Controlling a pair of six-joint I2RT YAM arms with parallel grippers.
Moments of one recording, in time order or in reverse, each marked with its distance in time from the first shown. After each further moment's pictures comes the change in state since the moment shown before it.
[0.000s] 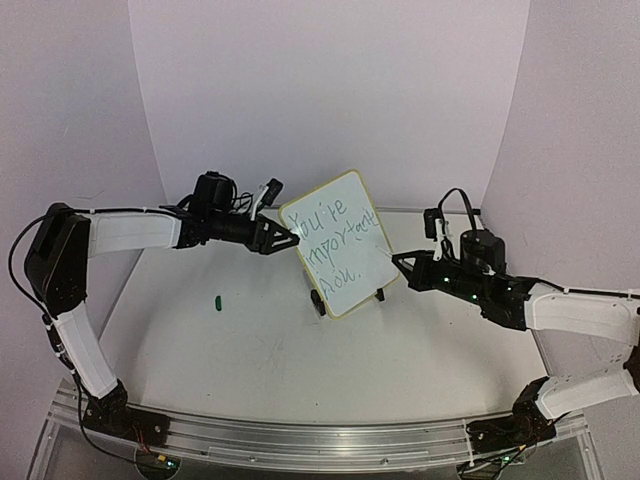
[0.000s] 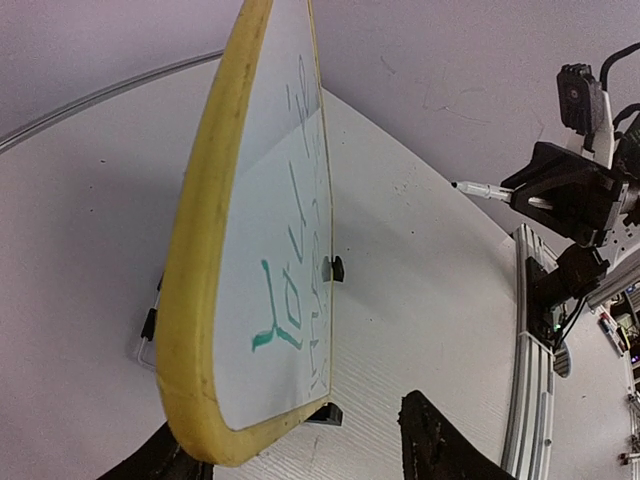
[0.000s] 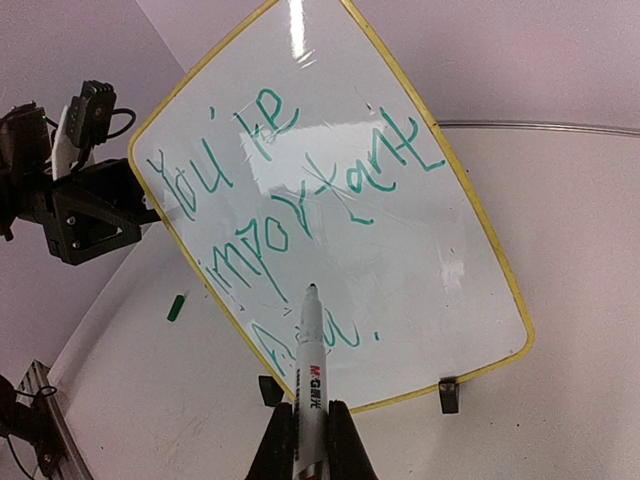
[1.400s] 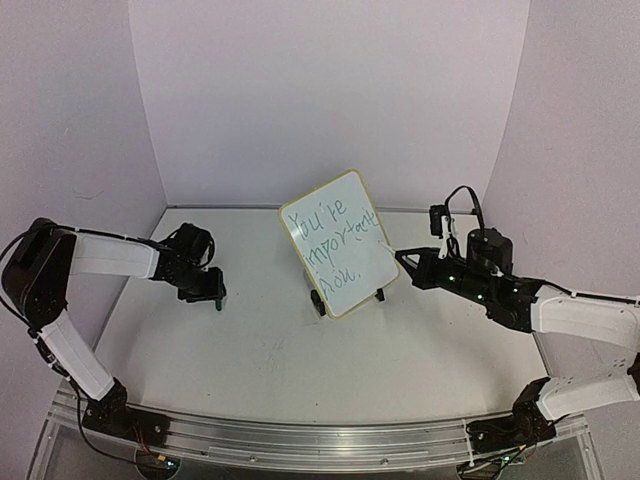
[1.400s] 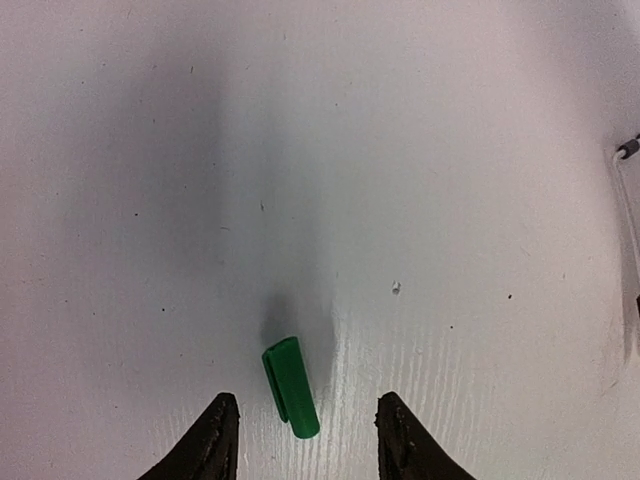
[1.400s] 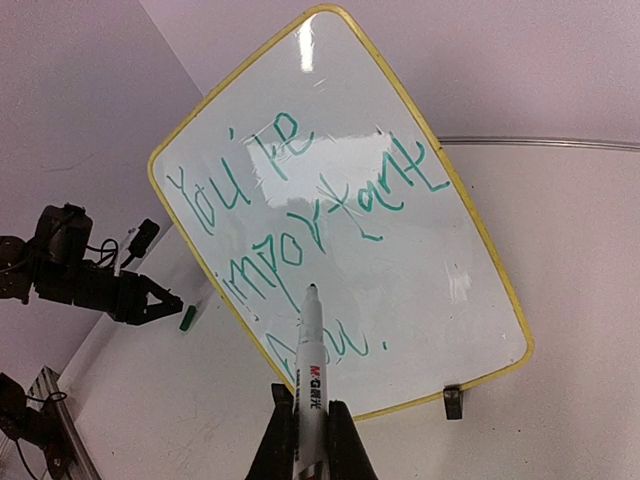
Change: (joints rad) left arm 0.080 -0.136 -0.353 -0.317 -0.755 -0.388; right arm 0.000 -0.051 -0.010 -0.001 -0.003 0.005
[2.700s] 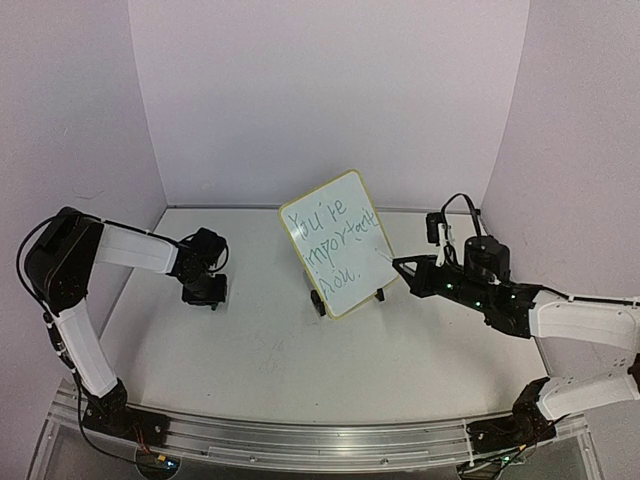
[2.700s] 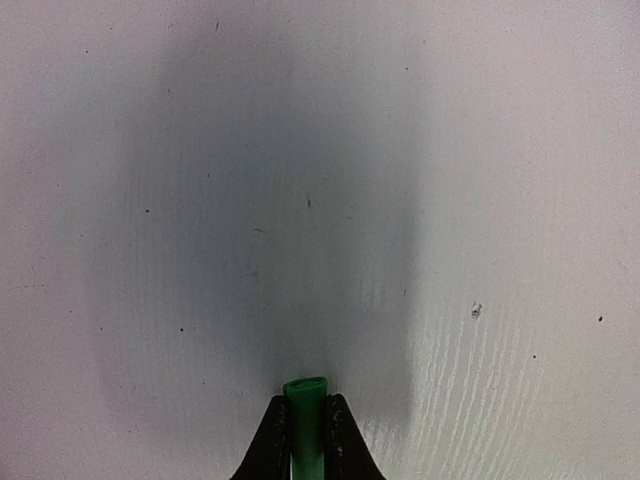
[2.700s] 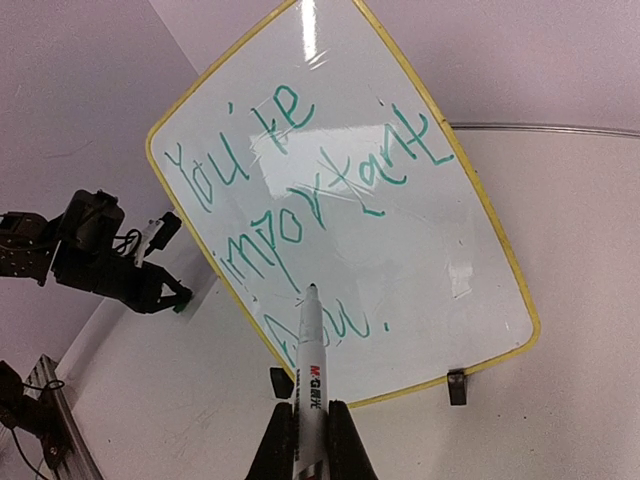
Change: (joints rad) left arm -0.030 0.157 0.103 -0.097 -0.121 0.008; right arm 0.020 0.001 -0.036 0.023 0.000 0.000
